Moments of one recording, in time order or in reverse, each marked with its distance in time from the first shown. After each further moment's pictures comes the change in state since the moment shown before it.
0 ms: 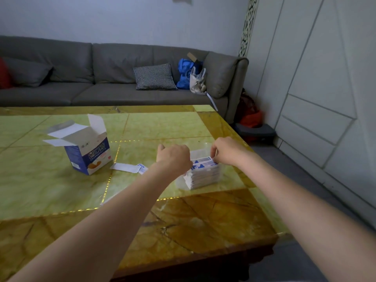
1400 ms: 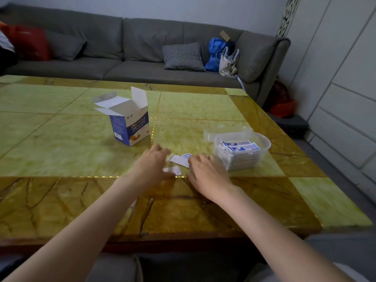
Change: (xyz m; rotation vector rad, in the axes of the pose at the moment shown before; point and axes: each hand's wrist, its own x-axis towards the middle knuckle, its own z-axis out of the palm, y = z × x) left_hand -0.089 -0.129 0.041 -0.223 -0.015 -0.044; right_hand -0.052 -0.120 0.100 -0.066 0.098 -0.328
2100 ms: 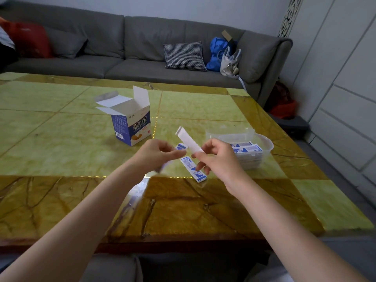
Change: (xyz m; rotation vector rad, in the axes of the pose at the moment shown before) left_hand -0.001 0.010 -0.026 -0.851 0.014 -0.152; right_hand 0.000 0.005 -0.035 1.104 0.148 0.286
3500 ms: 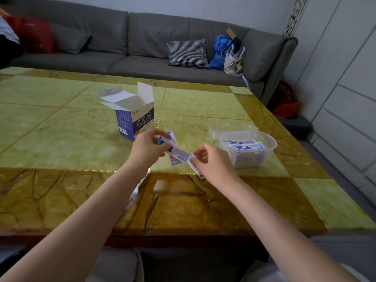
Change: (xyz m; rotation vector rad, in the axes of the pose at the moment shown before) left_hand 0.007 -0.013 -0.003 -0.144 0.339 -0.057; right_hand -0.006 0.005 0.015 -0.507 -0.049 -0.103
